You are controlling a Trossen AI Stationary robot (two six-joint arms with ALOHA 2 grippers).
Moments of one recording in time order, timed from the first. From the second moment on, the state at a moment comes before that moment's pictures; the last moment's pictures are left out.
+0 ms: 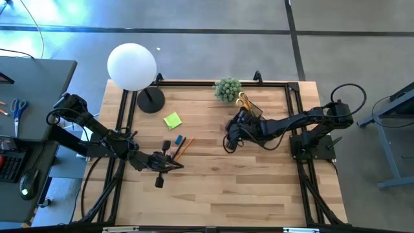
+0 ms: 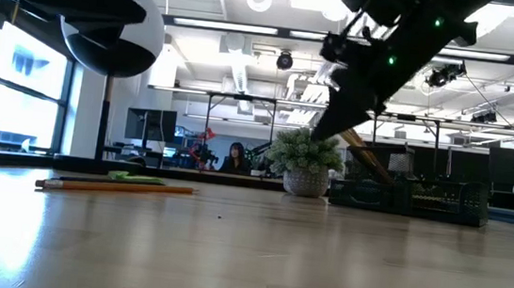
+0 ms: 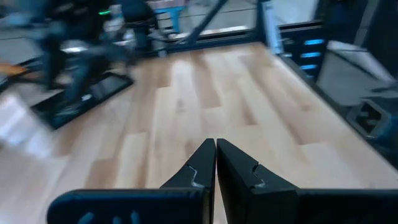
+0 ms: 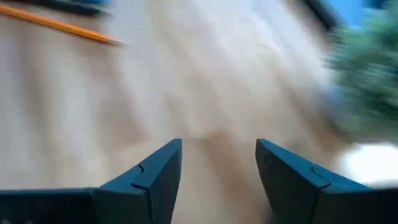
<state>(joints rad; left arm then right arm) -0.48 1.23 0.38 0.52 -0.50 -0.07 0.06 1.55 0.87 -0.19 0.47 0.23</state>
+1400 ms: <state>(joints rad) -0.48 1.07 0.48 0.41 -0.77 -0.21 -0.01 1.79 1.27 -0.10 -0.33 -0.50</state>
